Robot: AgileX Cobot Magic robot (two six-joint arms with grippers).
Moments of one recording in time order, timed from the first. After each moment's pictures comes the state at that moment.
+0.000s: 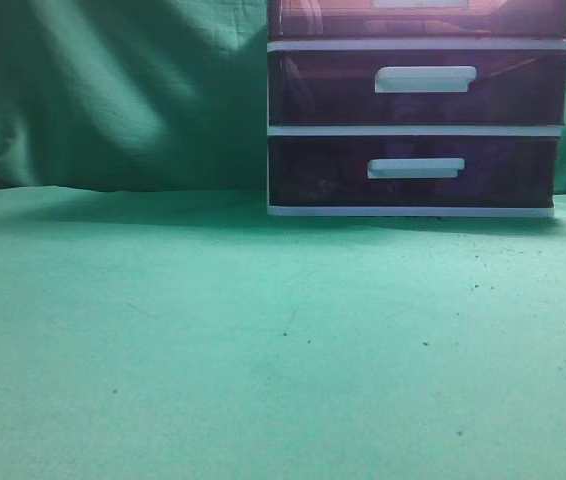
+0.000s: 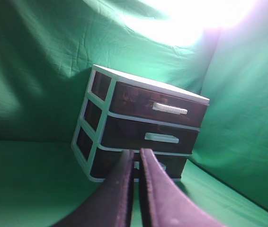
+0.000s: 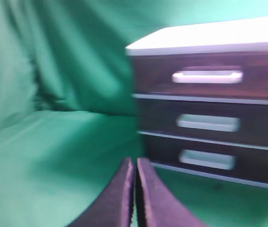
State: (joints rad) left arm -0.38 -0.01 -0.15 1.79 -0.08 -2.10; right arm 0.39 0.63 -0.47 1.70 0.14 -1.56
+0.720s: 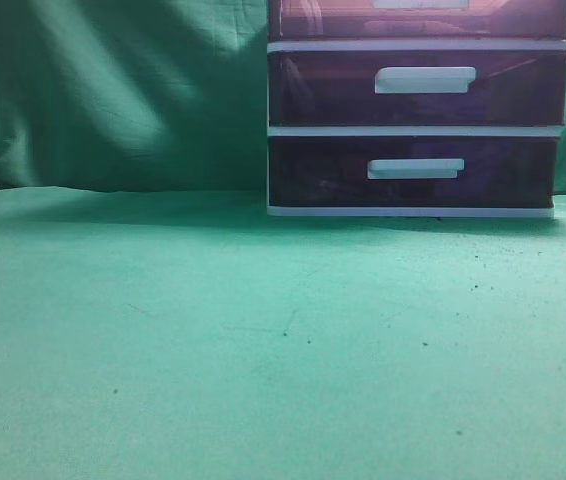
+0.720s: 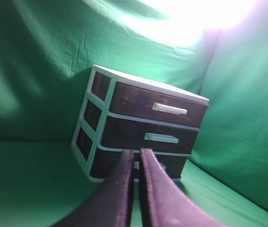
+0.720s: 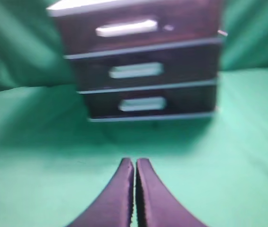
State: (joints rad) left arm -0.38 -0.01 -0.15 1.79 -0.08 -2.10; right arm 0.00 0.33 -0.46 0.49 0.56 -0.26
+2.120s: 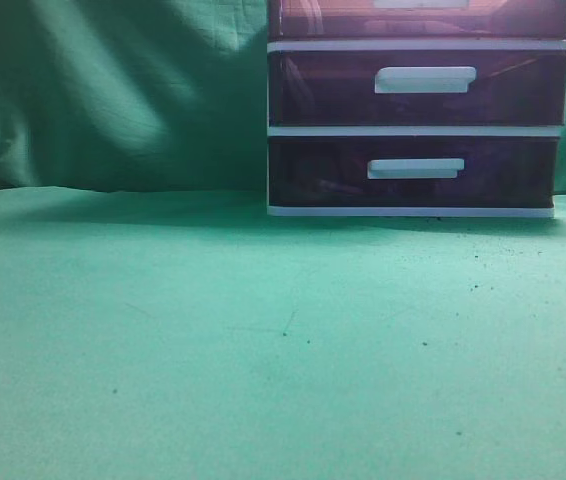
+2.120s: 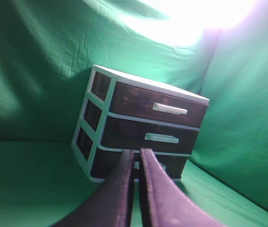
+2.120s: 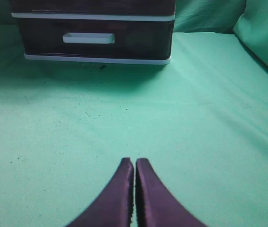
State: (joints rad) left arm -0.38 -0.01 -0.15 1.79 -0.08 -2.10; right arm 0.12 -0.01 0.03 0.00 0.38 0.01
